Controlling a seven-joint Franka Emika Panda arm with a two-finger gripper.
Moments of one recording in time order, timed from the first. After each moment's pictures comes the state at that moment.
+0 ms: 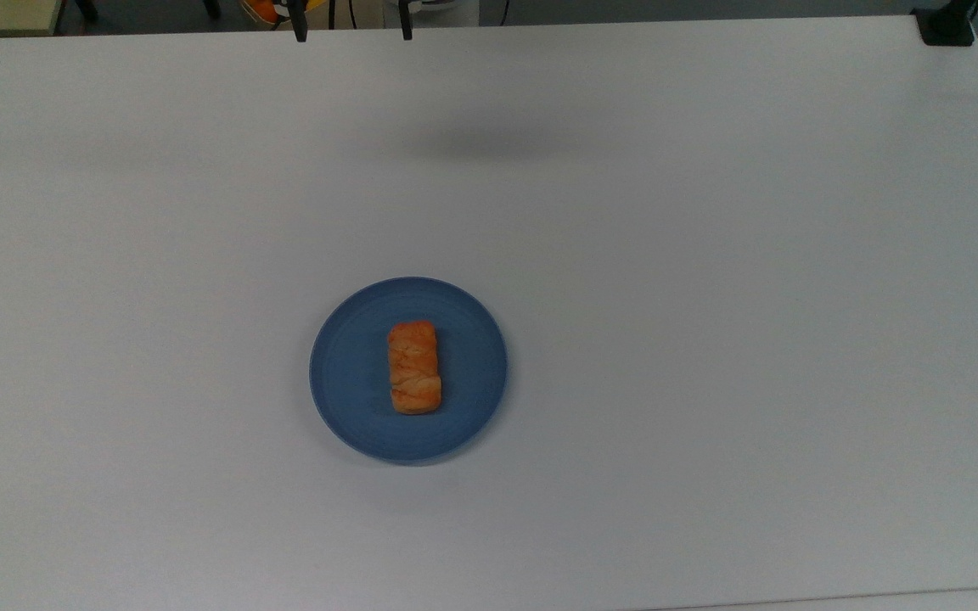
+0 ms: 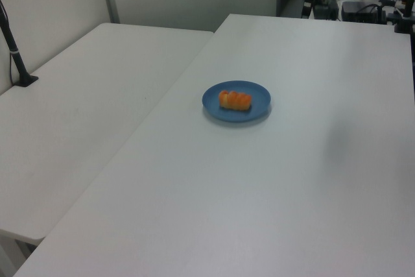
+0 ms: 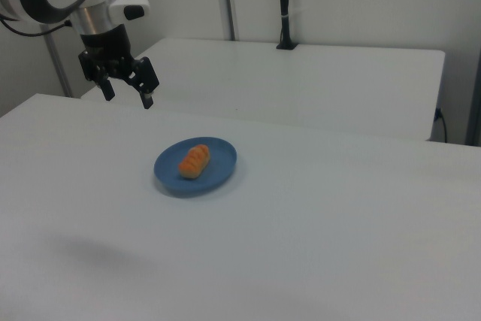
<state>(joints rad) 0.04 -0.03 -0.03 -1.67 0.04 1.78 -0.06</state>
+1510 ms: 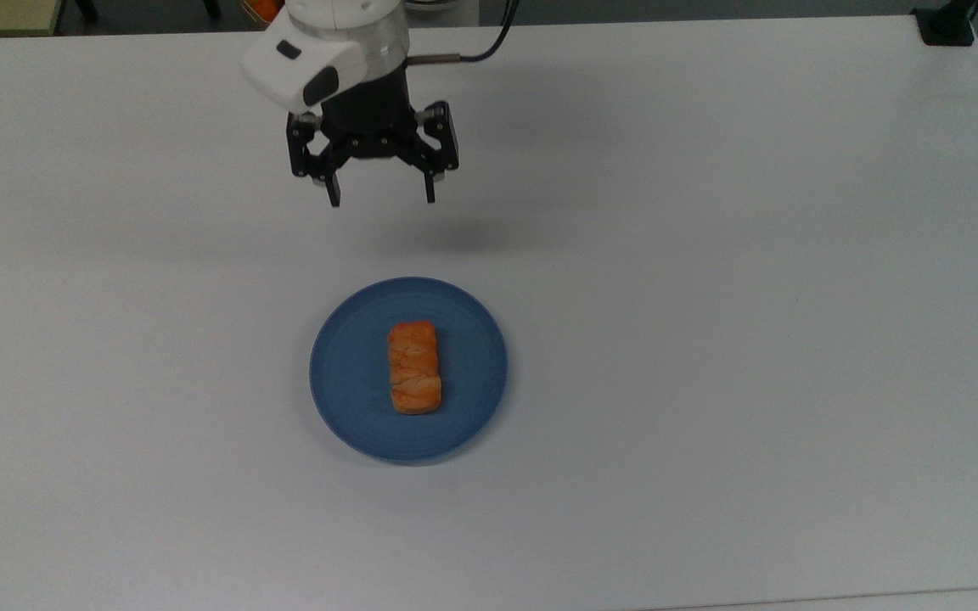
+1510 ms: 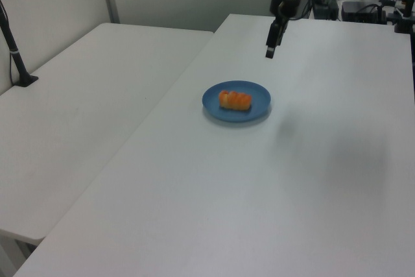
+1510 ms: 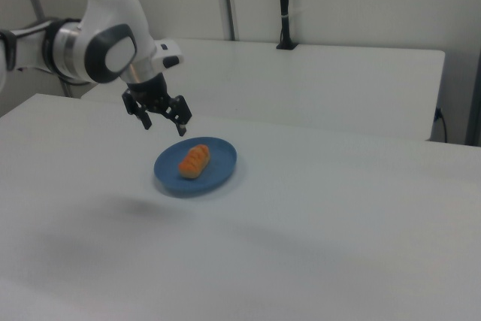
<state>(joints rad) 0.07 0.22 -0.02 -1.69 0.04 2.12 -0.07</state>
